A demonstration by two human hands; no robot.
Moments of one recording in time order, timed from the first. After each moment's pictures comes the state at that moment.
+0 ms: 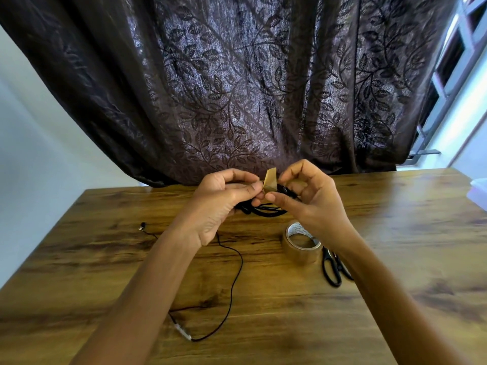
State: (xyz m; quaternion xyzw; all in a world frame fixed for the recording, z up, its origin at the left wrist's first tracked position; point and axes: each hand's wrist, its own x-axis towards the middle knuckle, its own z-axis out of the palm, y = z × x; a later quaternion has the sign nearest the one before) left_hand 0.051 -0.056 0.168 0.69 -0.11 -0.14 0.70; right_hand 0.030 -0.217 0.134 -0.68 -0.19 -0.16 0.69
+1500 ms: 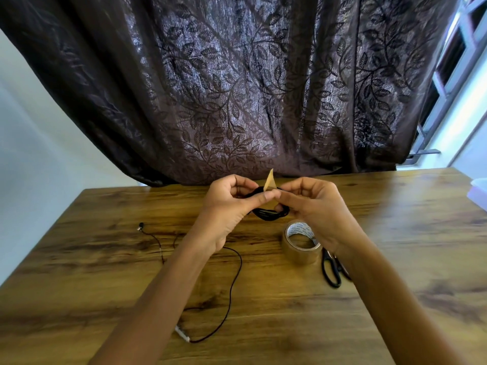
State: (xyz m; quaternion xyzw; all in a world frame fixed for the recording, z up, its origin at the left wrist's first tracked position) left_hand 0.057 -0.073 0.145 0.74 -0.08 -0.03 0.67; right_hand 0.032 -0.222 0.133 -0.67 0.00 -0.07 0.74
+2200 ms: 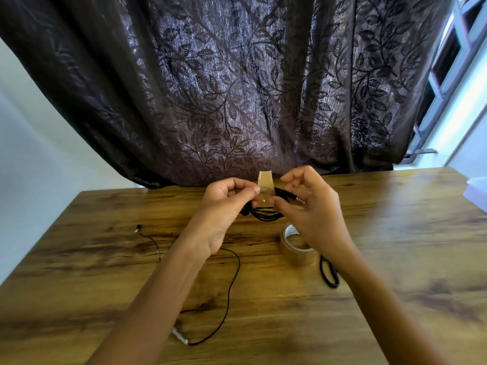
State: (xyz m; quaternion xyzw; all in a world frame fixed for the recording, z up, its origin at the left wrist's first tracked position) left_hand 0.058 -0.072 0.146 0.68 -0.08 -0.09 0.72; right_hand 0.027 -0.219 0.125 -0.80 -0.07 -0.26 0.54
